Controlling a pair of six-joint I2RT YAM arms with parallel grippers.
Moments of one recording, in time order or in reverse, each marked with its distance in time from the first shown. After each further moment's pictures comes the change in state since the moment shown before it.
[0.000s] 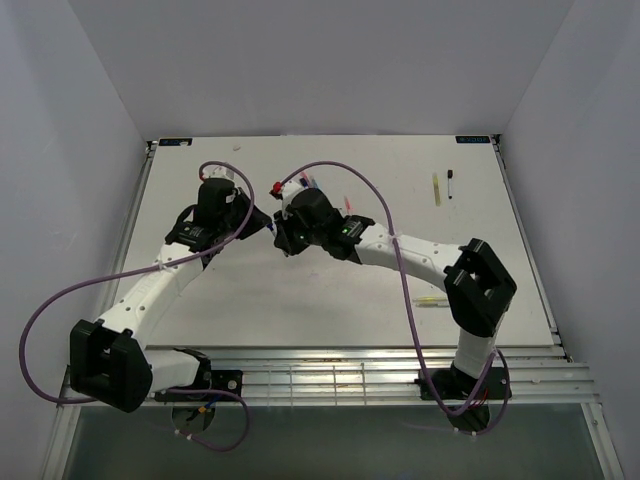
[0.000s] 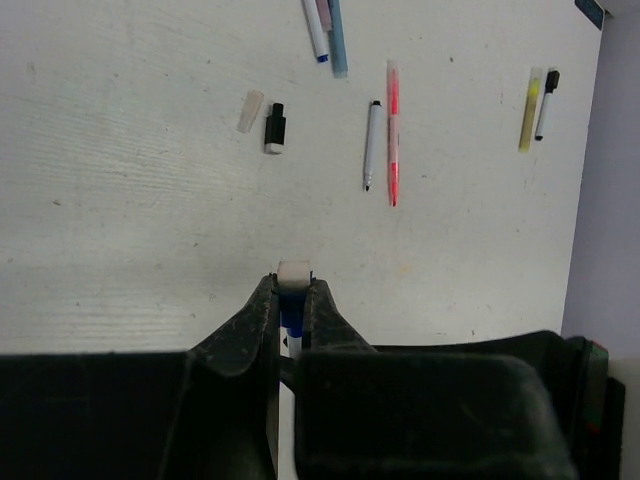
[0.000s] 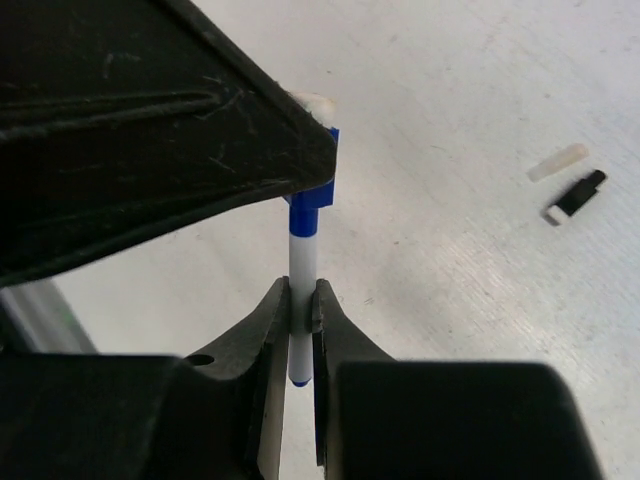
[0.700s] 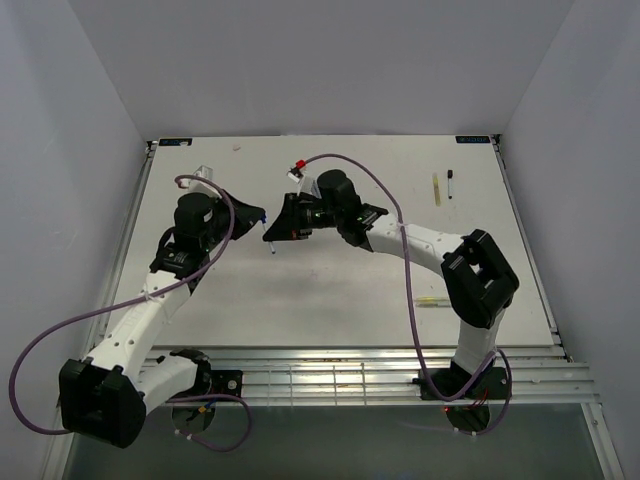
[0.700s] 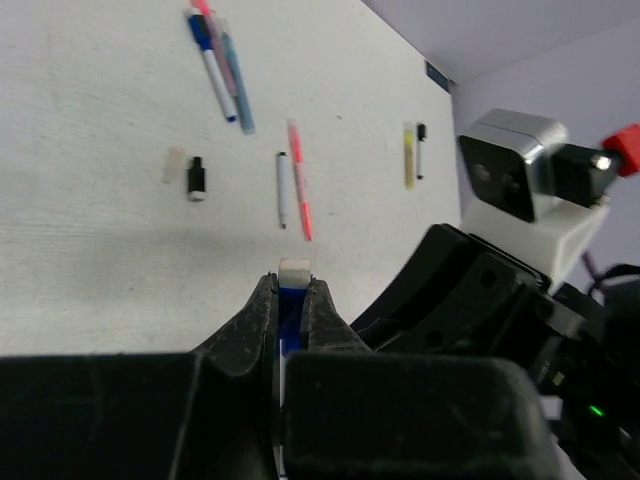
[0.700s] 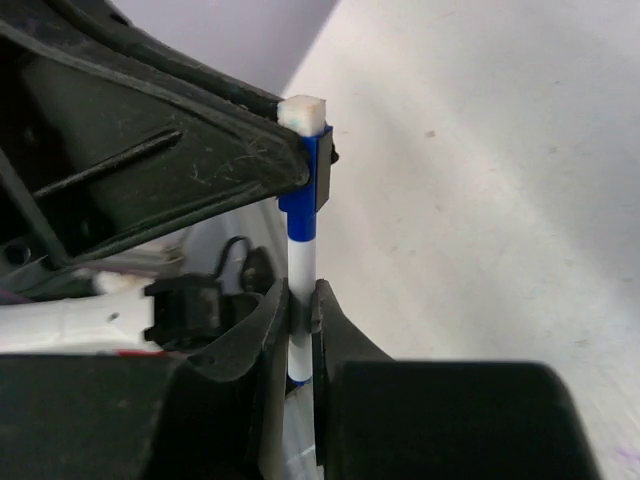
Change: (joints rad) left arm 0.059 -0.206 -0.198 0.276 0.169 -0.085; right arm -0.196 -0.004 -0.171 0.500 -0.713 0.561
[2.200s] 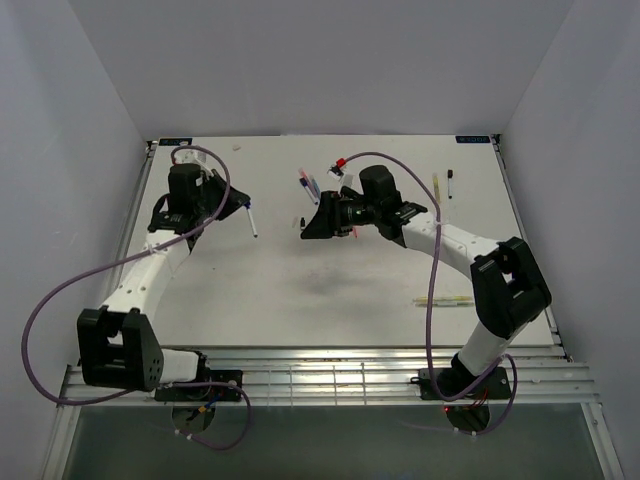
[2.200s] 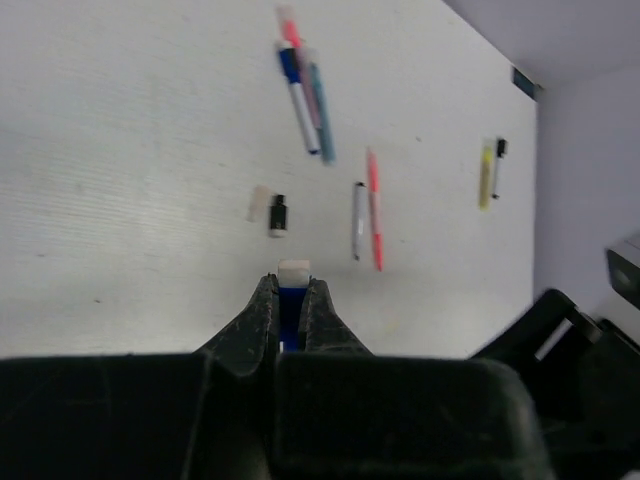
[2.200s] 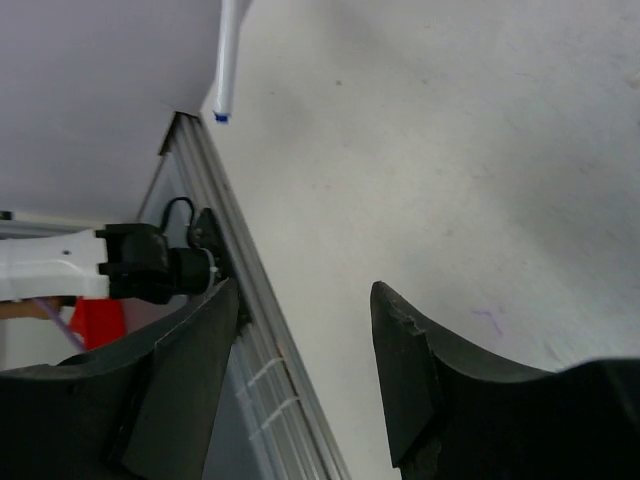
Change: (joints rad) left arm 0.186 0.324 0.261 -0.166 -0.003 0.171; right arm -0.187 -0.145 -0.091 -0.296 -0.031 -0.269
